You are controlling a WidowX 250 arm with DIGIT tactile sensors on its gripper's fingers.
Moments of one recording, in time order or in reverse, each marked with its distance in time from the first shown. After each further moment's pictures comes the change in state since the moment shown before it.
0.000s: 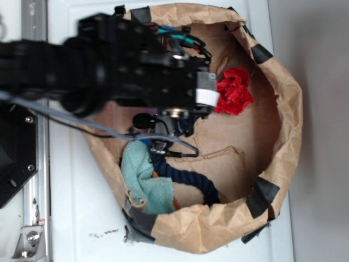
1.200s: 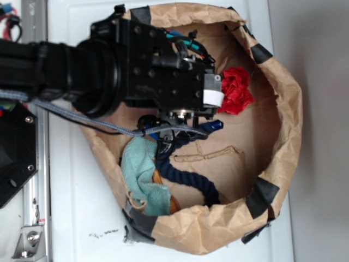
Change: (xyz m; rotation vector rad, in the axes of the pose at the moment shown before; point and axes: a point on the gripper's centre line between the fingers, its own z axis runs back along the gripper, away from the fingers) arm 0.001 -0.002 0.004 -0.013 -0.024 0.016
